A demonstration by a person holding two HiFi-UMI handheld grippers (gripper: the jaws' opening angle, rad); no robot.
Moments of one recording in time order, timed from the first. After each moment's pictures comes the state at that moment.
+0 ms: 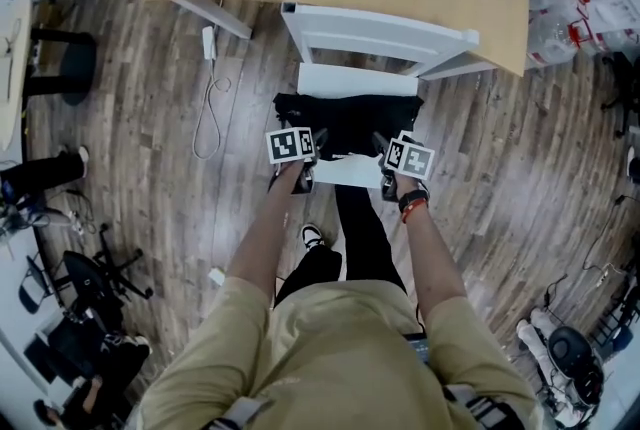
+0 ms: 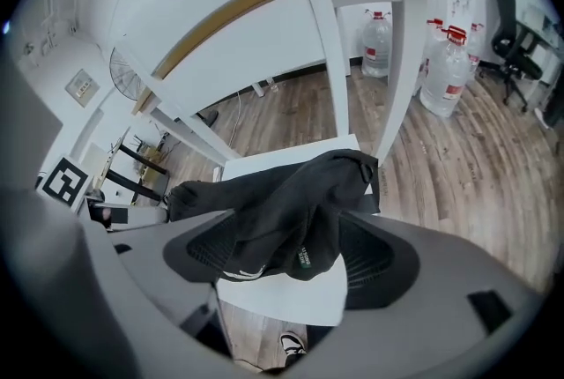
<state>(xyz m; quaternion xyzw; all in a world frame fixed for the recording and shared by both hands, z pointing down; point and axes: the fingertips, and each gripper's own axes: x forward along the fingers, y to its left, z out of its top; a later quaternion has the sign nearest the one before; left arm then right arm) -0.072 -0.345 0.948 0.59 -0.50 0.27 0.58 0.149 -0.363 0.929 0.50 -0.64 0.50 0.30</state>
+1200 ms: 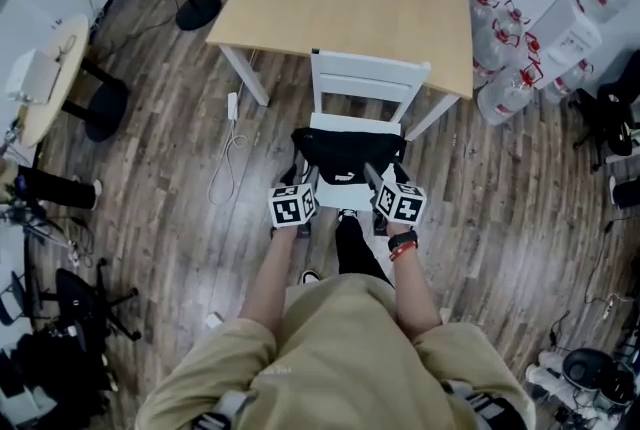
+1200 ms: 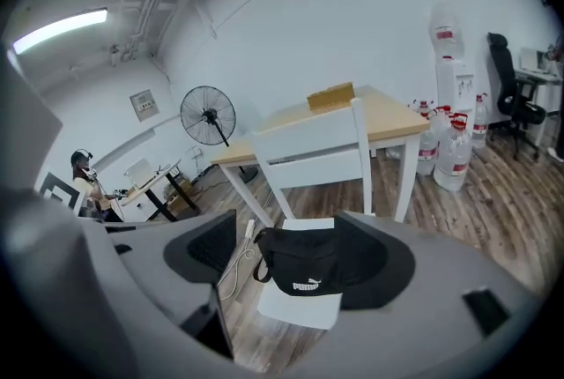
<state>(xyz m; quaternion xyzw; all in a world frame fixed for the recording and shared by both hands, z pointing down) -0.093 -0.226 0.682 0.71 -0.59 0.15 0.34 0.109 -0.253 0.665 0.53 -0.76 0.33 0.16</state>
